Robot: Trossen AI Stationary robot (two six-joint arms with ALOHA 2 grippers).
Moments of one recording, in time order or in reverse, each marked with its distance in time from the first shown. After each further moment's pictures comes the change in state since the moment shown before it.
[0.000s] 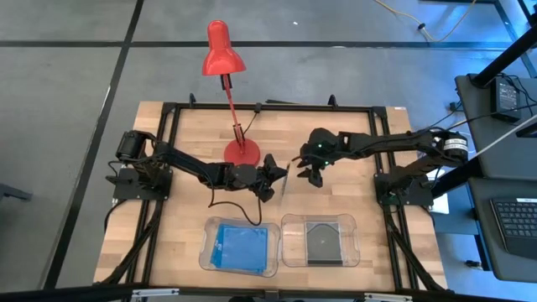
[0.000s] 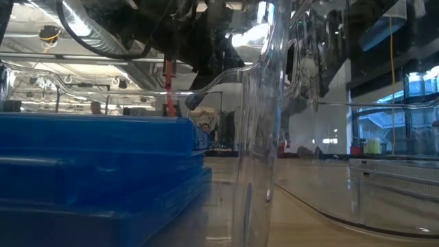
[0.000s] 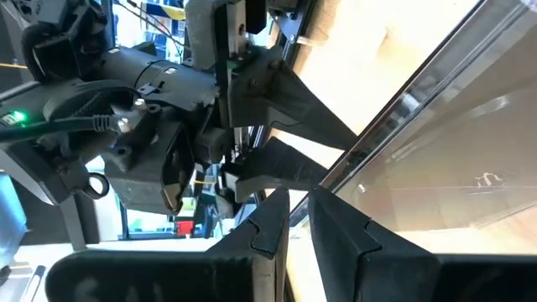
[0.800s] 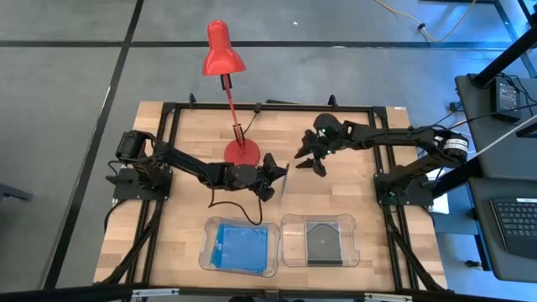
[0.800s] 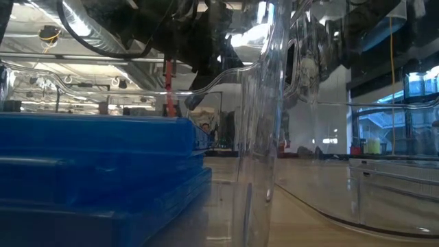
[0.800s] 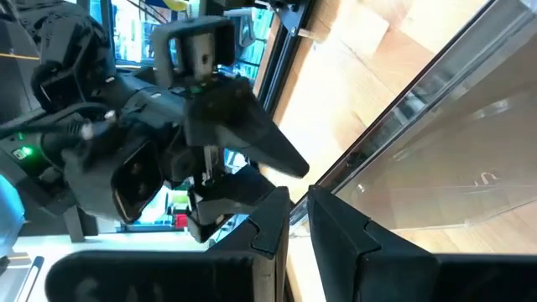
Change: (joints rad) left arm -0.001 -0.002 0.001 -0.014 -0.019 -0.019; right arm -0.140 -0.002 0.001 0.089 -0.218 -0.218
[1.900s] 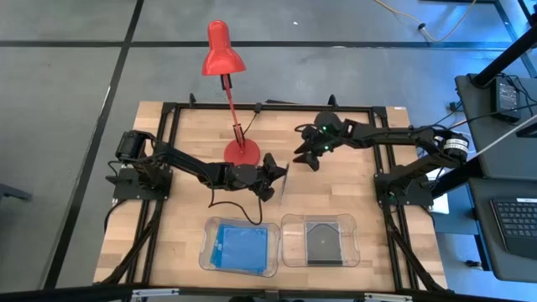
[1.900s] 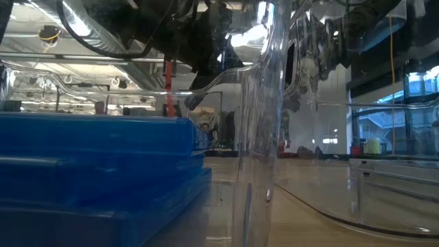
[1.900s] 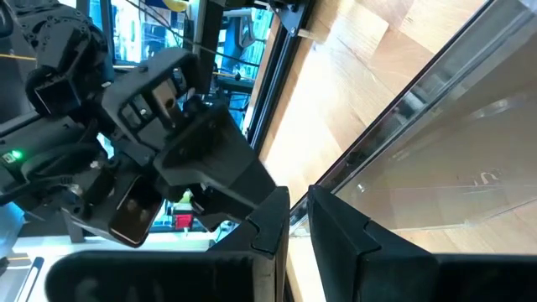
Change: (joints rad) left arm 0.000 0.000 0.000 -0.001 0.002 0.001; right arm -0.020 0.000 0.008 0.041 0.070 0.349
